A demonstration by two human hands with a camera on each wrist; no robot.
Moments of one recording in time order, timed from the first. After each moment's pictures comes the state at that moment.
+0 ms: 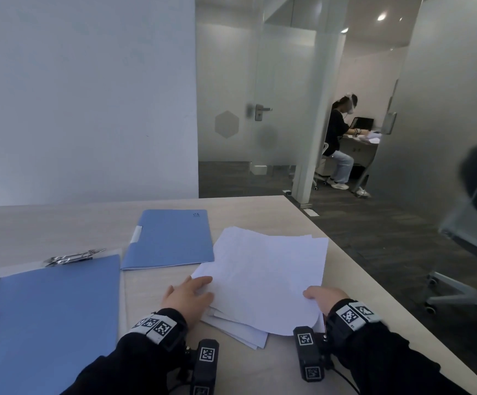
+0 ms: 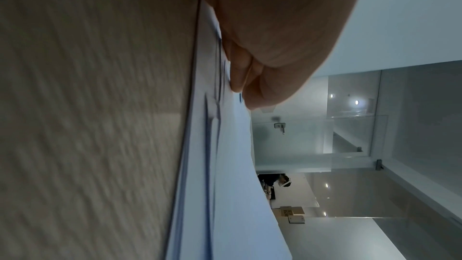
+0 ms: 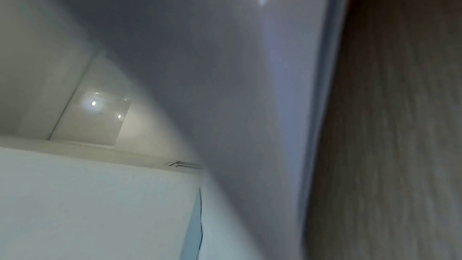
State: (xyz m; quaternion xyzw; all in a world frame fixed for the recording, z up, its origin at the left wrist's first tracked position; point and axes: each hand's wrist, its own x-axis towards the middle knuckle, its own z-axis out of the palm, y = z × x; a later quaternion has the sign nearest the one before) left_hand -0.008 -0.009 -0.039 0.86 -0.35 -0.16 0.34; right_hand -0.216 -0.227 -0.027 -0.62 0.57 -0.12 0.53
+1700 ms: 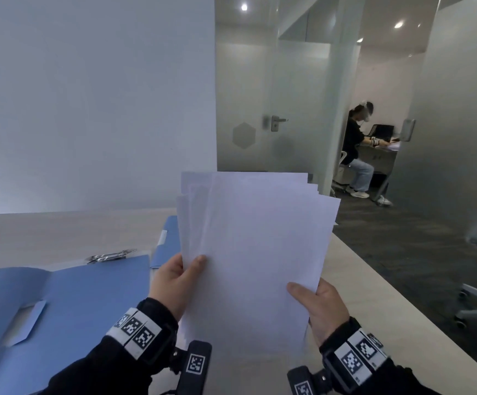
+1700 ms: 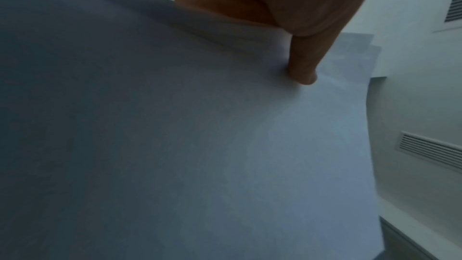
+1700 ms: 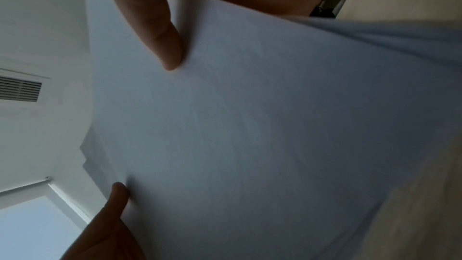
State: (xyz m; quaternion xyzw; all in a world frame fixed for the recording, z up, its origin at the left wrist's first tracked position) left_hand -0.038 0.062 0.035 0.61 -0.26 -0.15 0.73; right_hand -0.228 -0.109 0.018 -0.60 0.23 -0.34 0.68
